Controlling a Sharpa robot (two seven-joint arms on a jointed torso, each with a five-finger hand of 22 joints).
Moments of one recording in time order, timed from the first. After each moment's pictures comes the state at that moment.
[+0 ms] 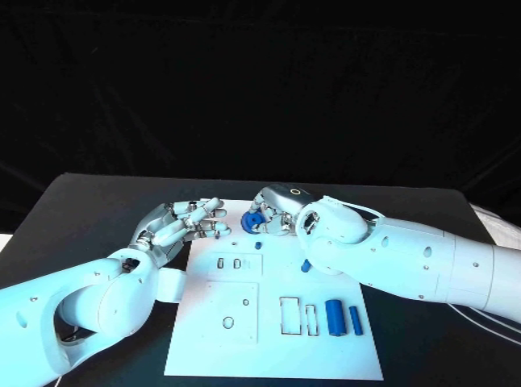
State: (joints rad) left arm 1.16 -0.91 0.00 1.75 0.01 -0.41 0.42; left_hand 1.39 0.02 0.03 0.16 0.15 0.99 0.22 0.08 0.07 1.06 0.16 0.08 0.07 1.18 0.11 0.19 0.20 0.17 1.05 0.21 0.22 0.10; right arm 1.22 -0.61 0.02 1.43 -1.66 -0.35 -0.31; right_hand 1.35 -0.06 0.25 0.05 0.19 1.02 0.12 0.16 0.08 1.37 0.02 1.27 1.25 1.47 -0.04 1.51 1.31 0.09 1.42 0.06 1.41 1.21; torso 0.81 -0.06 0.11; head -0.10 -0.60
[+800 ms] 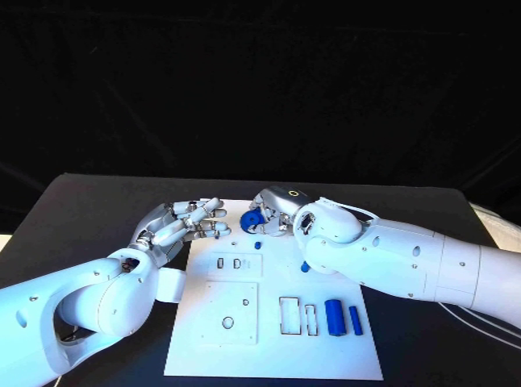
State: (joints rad) left arm 1.16 -0.91 0.00 1.75 0.01 -0.41 0.42; left_hand 1.39 0.02 0.03 0.16 0.15 0.99 0.22 0.08 0.07 1.06 0.16 0.08 0.07 1.18 0.11 0.19 0.20 0.17 1.05 0.21 0.22 0.10; right arm 1.21 -0.58 0.01 1.37 -1.65 -0.35 -0.31; right_hand 1.22 -0.13 0.19 0.14 0.22 0.90 0.17 0.07 0.07 1.25 0.07 1.10 1.11 1.46 -0.01 1.49 1.31 0.09 1.41 0.09 1.41 1.19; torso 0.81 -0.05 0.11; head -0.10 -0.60
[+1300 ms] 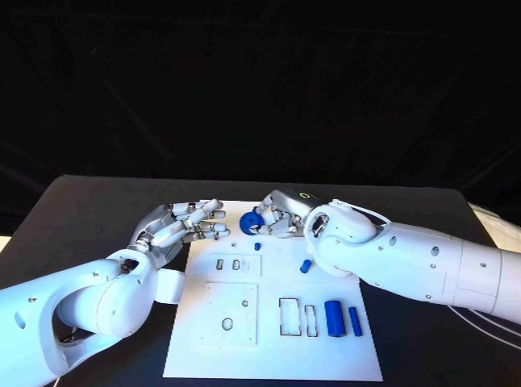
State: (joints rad) left arm 1.16 -0.91 0.00 1.75 0.01 -0.41 0.41; left_hand 1.39 0.02 0.03 0.16 0.15 0.99 0.22 0.07 0.07 1.06 0.16 0.08 0.07 1.18 0.11 0.18 0.21 0.17 1.05 0.21 0.22 0.09; right arm 1.20 -0.64 0.01 1.42 -1.55 -0.36 -0.27; right_hand 1.15 -0.09 0.11 0.24 0.34 0.91 0.16 0.08 0.07 1.28 0.07 1.16 1.16 1.46 -0.01 1.50 1.31 0.08 1.42 0.10 1.41 1.22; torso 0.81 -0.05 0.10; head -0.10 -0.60
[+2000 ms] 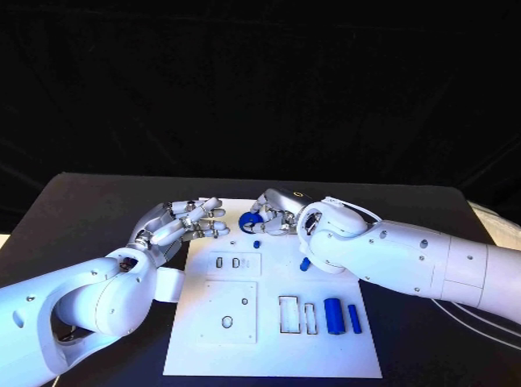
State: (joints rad) left arm 1.16 -0.91 0.00 1.75 0.01 -0.41 0.41; left_hand 1.39 0.02 0.03 0.16 0.15 0.99 0.22 0.07 0.07 1.06 0.17 0.07 0.07 1.17 0.11 0.18 0.21 0.17 1.05 0.21 0.21 0.09; right arm 1.21 -0.61 0.01 1.39 -1.48 -0.35 -0.26; right_hand 1.17 -0.07 0.10 0.24 0.37 0.91 0.16 0.08 0.07 1.28 0.07 1.16 1.16 1.46 -0.01 1.50 1.31 0.08 1.42 0.10 1.41 1.22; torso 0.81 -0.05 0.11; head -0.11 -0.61
